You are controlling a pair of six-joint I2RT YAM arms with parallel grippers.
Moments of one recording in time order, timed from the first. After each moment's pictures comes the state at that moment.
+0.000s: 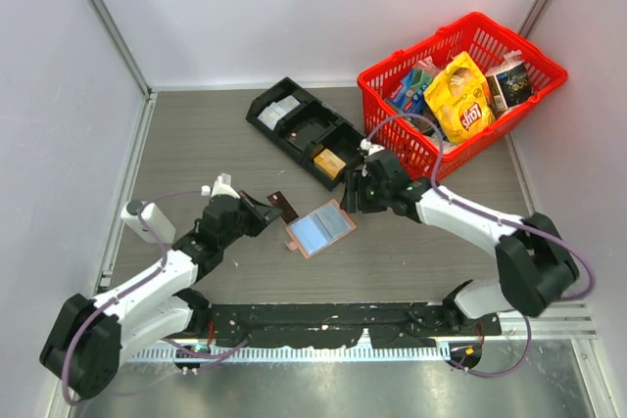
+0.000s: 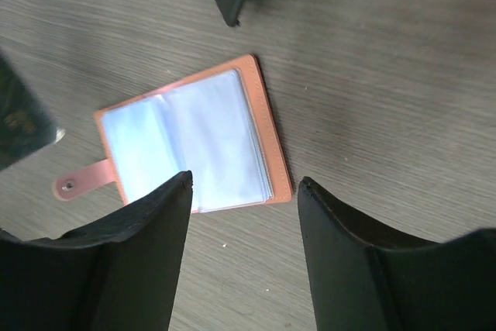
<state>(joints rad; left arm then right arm) -0.57 0.91 0.32 0.13 -0.01 -1.17 0.62 1.46 0.84 -0.25 -0.08 0.50</state>
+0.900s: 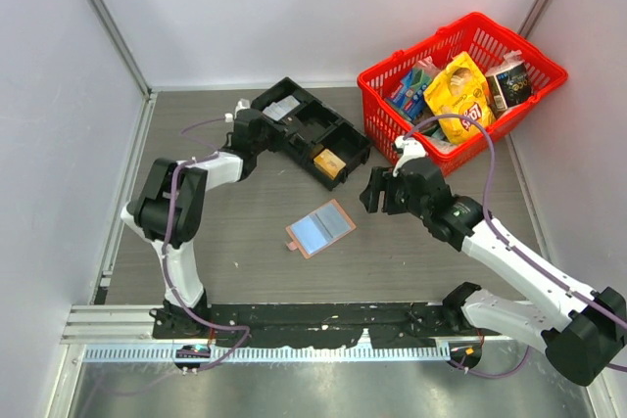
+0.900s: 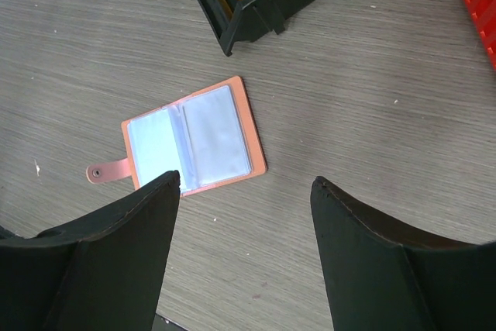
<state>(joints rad) -0.33 1.89 1.11 0.41 0.14 -1.17 0.62 0.99 0.79 -0.39 0.07 0.45</state>
